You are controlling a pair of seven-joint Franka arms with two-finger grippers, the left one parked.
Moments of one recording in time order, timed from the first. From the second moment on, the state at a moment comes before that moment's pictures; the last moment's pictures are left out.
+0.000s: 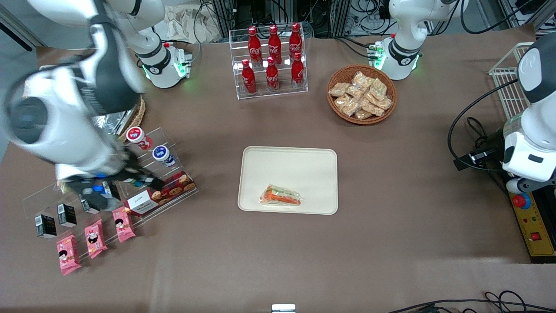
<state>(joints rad) 0.32 0.28 -0.19 -1.41 0.11 1.66 0.60</state>
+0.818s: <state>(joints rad) -0.06 -0.03 0.03 -1.67 -0.02 1.63 0.12</state>
